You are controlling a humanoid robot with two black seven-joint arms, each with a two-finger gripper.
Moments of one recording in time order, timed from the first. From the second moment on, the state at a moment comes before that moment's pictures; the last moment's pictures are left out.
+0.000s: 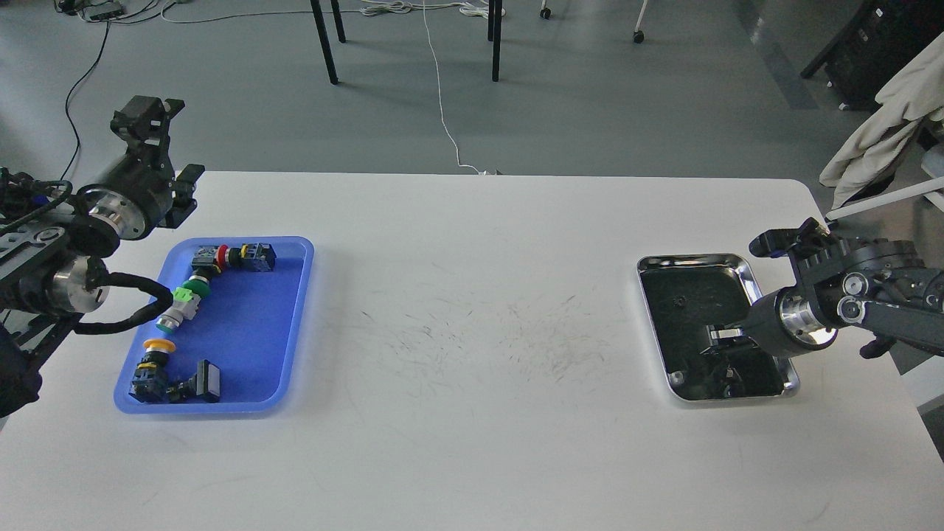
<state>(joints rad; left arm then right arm) -0.64 0.64 -0.78 -1.03 0.38 0.04 -0.12 1.25 -0.71 -0.42 1.18 -0.96 0.49 -0.09</state>
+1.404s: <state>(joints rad) -0.65 0.44 -1.02 -0.99 0.21 0.06 -0.07 0.49 -0.45 0.95 1.05 0.40 0.37 0.06</state>
